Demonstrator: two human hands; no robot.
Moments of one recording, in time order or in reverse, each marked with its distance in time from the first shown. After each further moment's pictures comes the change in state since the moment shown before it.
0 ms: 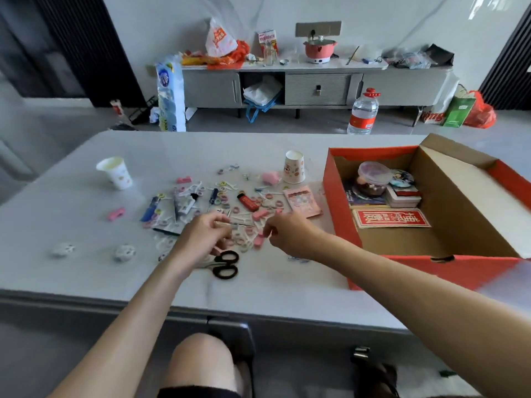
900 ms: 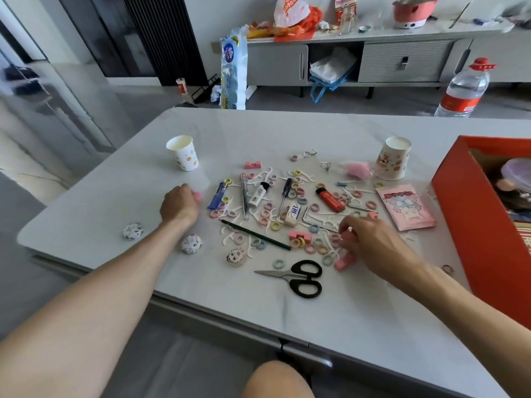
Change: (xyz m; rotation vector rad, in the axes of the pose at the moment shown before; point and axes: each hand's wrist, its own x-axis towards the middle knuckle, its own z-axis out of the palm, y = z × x) left_hand 0.141 -0.148 -0.181 0.700 0.565 -0.287; right_hand 0.073 0.004 0.067 0.102 0.136 -0.016
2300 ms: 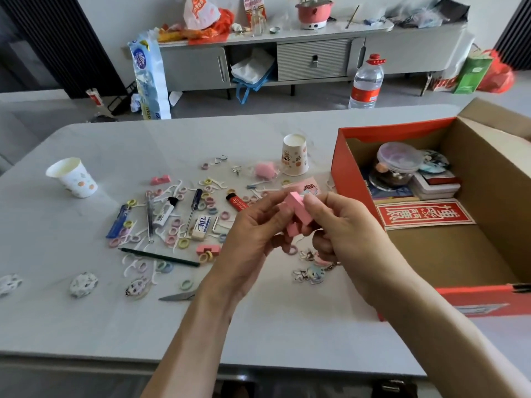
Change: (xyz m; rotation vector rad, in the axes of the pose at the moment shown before) left_hand -0.234 0.220 0.015 -1.523 -0.962 0.485; right_hand -0.077 -0.005 -0.100 1.138 0.226 0.398
